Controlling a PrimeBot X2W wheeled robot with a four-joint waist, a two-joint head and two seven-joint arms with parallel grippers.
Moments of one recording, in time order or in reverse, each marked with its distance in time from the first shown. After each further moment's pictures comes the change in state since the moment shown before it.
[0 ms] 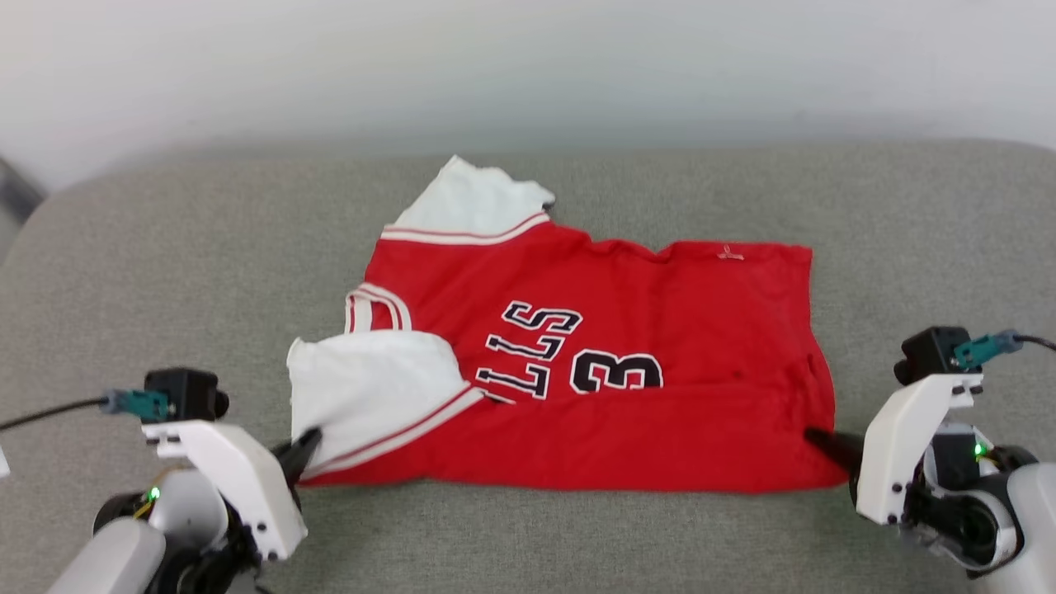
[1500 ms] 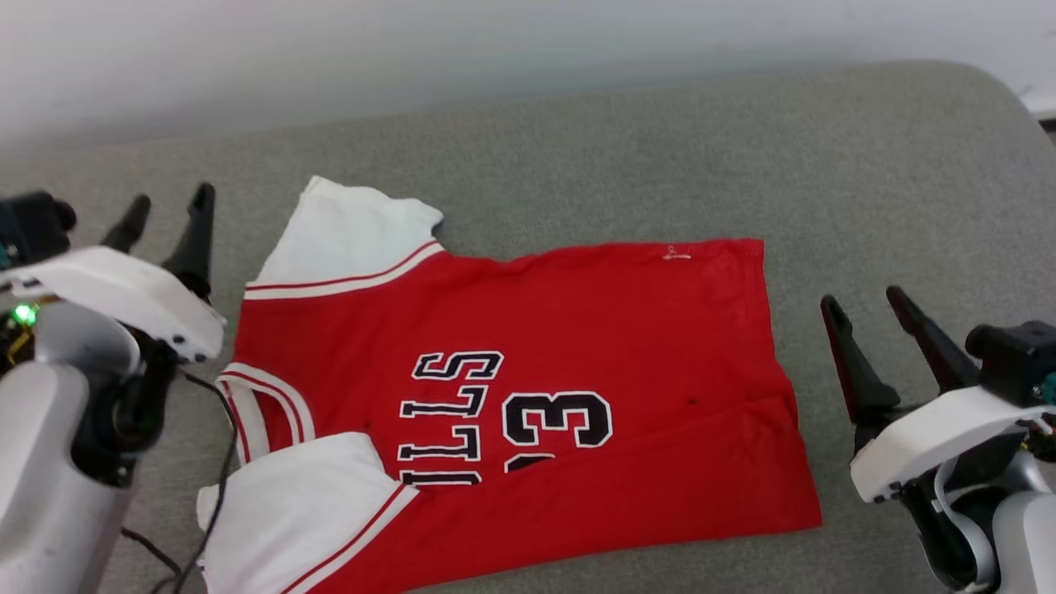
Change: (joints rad) left arm -0.247 -0.015 0.119 0.045 0.139 0.094 -0.286; right arm 0.145 0.150 -0.120 -0.342 -0.381 0.000 -0.551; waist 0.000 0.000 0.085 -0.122
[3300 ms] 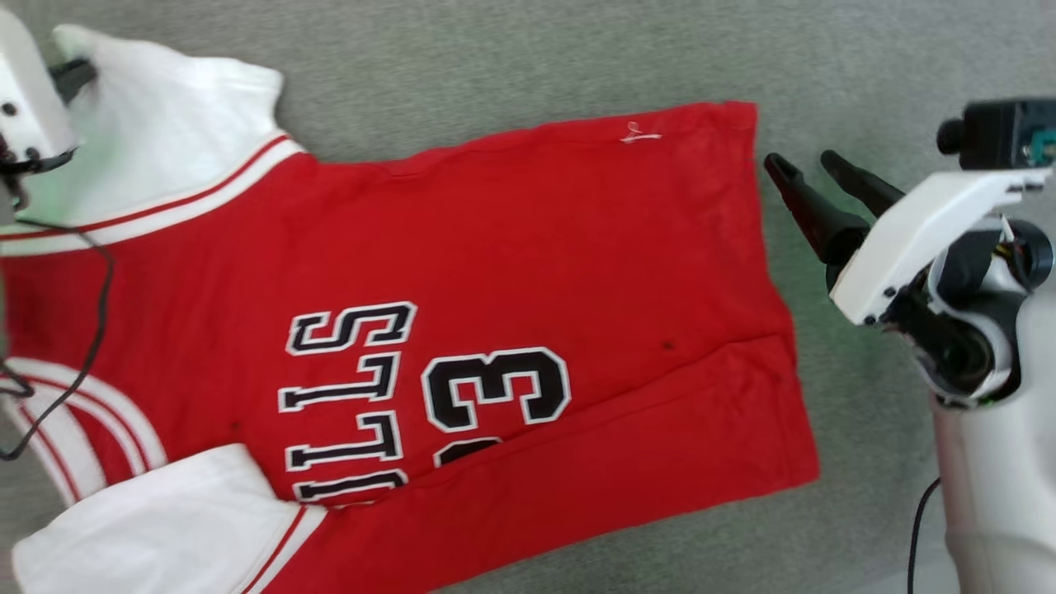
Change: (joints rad) left arm -0.521 0.188 -0.103 0.134 -0.108 -0.010 0.750; right arm -0.427 0.051 -0.004 0.184 0.232 0.000 0.383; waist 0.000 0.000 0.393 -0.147
